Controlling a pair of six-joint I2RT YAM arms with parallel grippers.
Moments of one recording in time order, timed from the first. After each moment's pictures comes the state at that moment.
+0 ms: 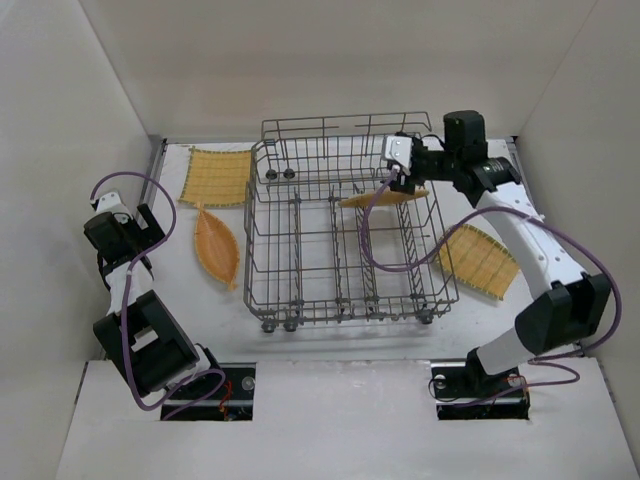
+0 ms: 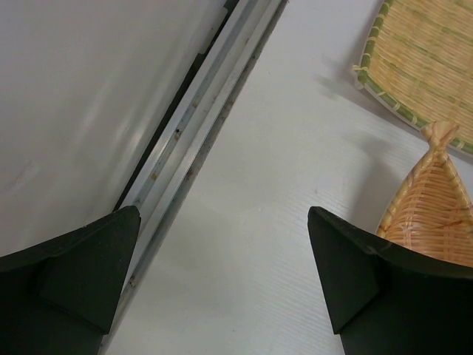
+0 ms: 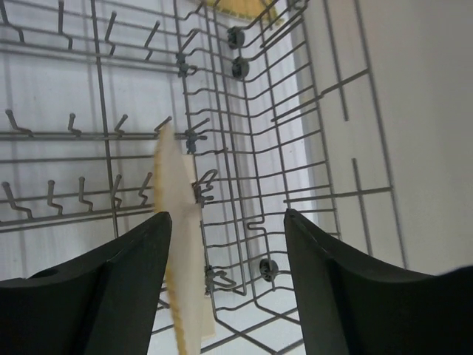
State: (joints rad) left arm 0.60 1.31 0.71 0.10 0.16 0.02; right arm 0.30 1.56 1.55 -0.58 -0.73 -1.11
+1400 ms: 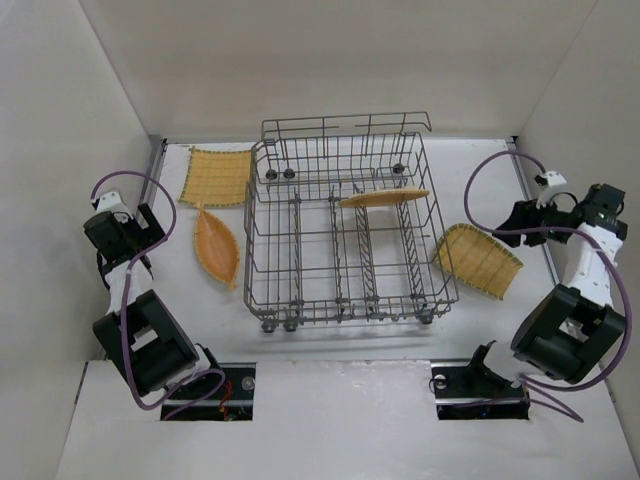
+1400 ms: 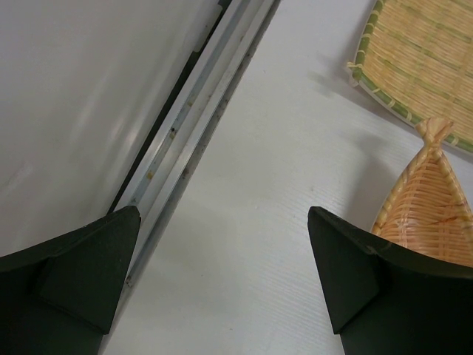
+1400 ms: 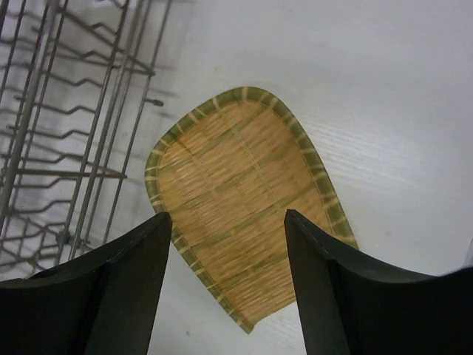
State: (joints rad) left arm 0.60 1.32 0.71 0.09 0.17 0.02; right arm -0.67 1.35 1.10 -0.78 -0.85 -0.56
